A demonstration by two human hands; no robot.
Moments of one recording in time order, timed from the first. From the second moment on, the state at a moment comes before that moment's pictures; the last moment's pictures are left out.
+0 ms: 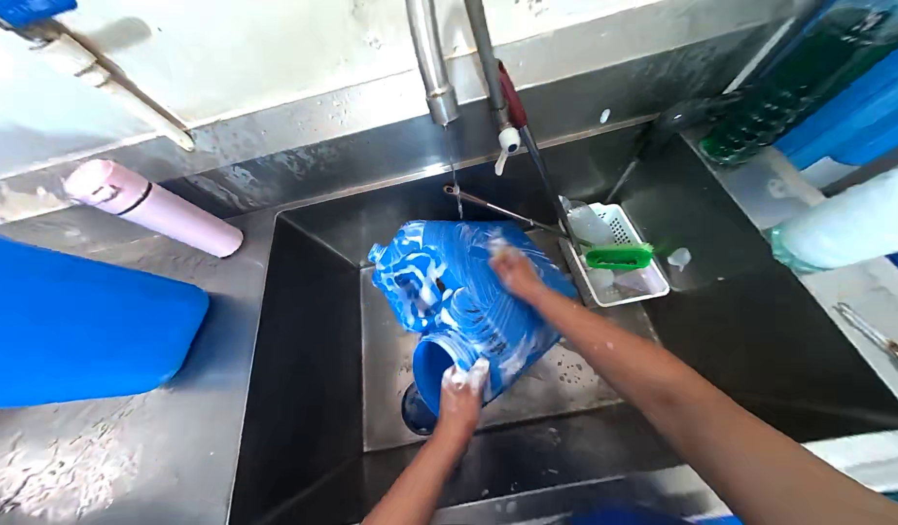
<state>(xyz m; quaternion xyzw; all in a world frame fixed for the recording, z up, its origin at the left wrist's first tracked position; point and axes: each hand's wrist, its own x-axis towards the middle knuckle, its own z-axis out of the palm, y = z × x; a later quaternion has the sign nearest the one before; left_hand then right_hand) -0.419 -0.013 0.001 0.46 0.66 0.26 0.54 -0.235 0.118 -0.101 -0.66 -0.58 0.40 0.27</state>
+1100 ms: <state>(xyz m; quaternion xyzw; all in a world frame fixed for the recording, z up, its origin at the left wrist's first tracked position) -0.600 0.044 -0.057 0.40 0.76 0.26 0.45 -0.243 0.000 -0.054 -0.65 -0.69 0.30 0.04</state>
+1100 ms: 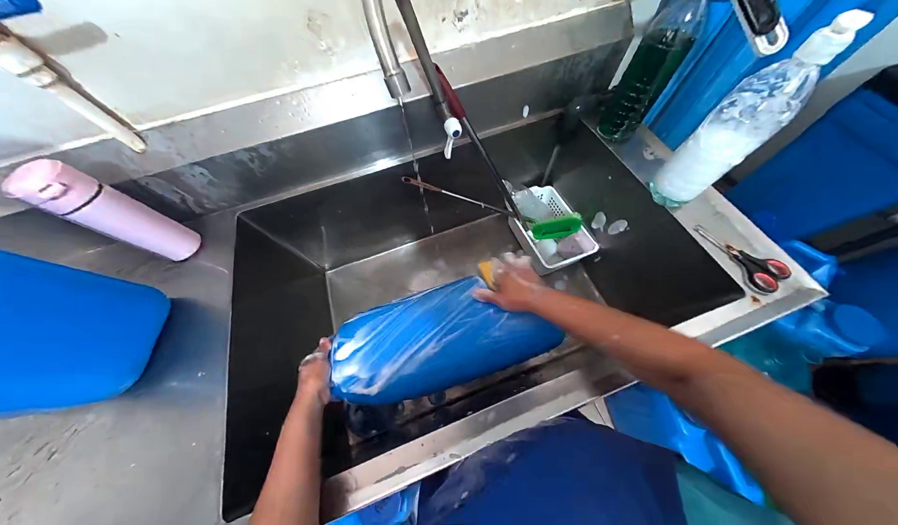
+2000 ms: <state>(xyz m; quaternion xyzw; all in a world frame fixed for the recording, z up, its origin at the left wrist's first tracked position) -0.635 0.036 -0.046 0.47 0.74 0.19 0.45 -0.161 -0.062 -0.080 -0.56 -0.74 0.34 0.14</state>
